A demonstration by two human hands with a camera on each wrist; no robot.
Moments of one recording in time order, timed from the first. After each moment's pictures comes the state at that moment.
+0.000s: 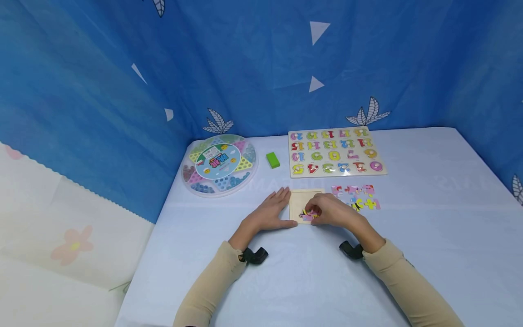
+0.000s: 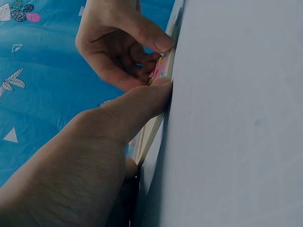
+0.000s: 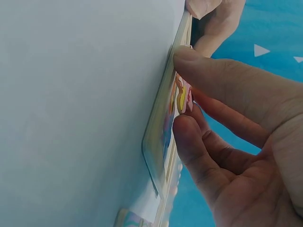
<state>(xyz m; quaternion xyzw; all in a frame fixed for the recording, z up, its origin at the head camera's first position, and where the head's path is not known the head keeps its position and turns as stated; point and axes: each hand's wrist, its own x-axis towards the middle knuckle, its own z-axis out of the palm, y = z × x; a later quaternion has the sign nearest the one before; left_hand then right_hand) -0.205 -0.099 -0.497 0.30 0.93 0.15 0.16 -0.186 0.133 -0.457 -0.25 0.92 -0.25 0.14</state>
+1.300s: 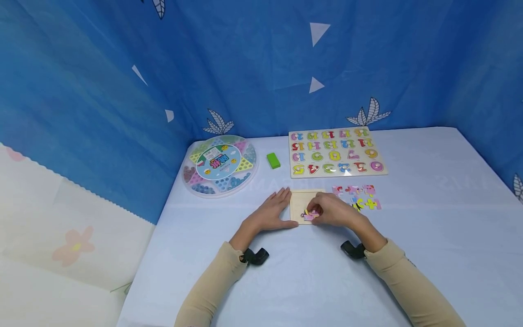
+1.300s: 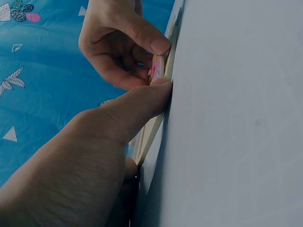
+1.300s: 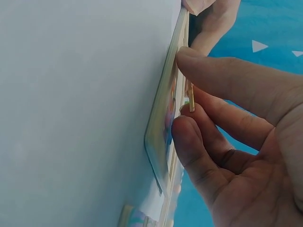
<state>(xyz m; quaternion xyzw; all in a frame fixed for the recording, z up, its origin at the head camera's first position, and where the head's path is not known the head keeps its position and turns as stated) -0.206 -0.099 -0.501 0.30 0.93 0.14 0.16 -0.188 0.134 -0.458 -0.23 0.93 -0.26 0.14</state>
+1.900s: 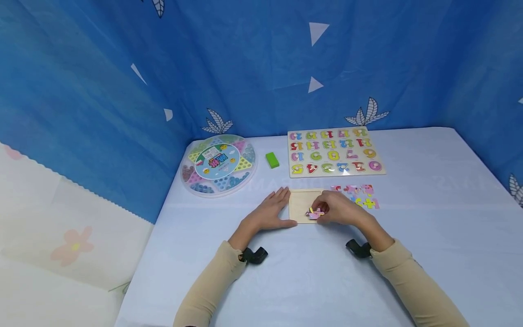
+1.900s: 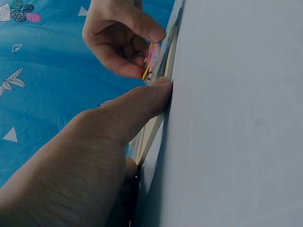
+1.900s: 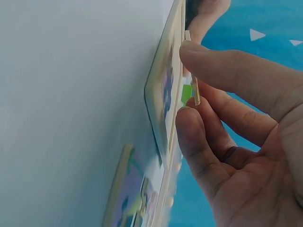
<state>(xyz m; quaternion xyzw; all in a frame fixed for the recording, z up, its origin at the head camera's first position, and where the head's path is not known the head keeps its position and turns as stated) -0.205 -0.098 -0.501 0.30 0.93 0.14 0.15 -0.185 0.149 -0.452 -0.20 0.92 -0.29 0.16</state>
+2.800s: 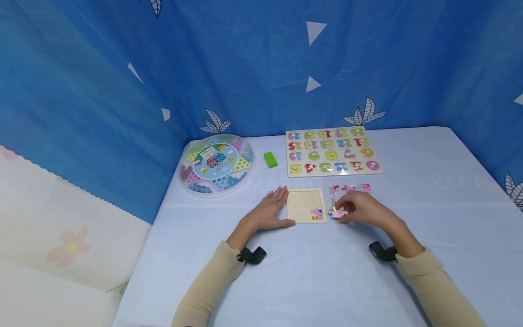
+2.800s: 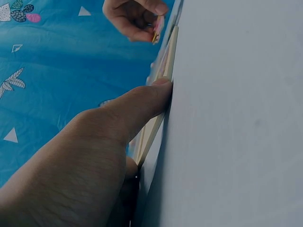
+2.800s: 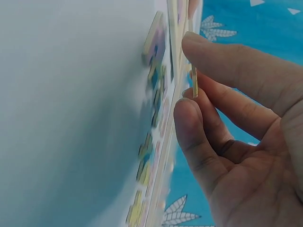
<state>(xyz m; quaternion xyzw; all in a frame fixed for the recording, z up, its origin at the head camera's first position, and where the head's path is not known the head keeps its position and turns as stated) -0.206 -0.099 -0.500 0.30 0.93 0.14 0.15 -0.174 0.211 -0.451 -0.17 0.93 -0.30 0.13</state>
